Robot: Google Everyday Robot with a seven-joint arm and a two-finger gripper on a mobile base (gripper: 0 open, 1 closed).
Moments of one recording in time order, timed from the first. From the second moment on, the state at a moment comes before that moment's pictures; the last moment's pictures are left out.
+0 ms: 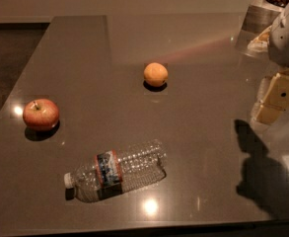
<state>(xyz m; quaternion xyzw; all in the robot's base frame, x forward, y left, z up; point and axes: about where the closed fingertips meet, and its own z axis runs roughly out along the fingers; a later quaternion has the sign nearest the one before) 0.438 -0.217 0.976 -0.60 0.78 -0.03 0.16</state>
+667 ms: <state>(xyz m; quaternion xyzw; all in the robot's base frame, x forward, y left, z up) 0.438 -0.199 0.976 -0.61 0.78 -0.03 0.17</state>
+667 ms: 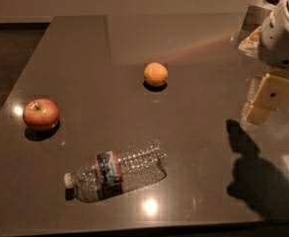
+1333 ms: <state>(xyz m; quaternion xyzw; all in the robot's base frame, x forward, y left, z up) 0.407 -0.110 0.972 -0.69 0.71 -0.03 0.17</state>
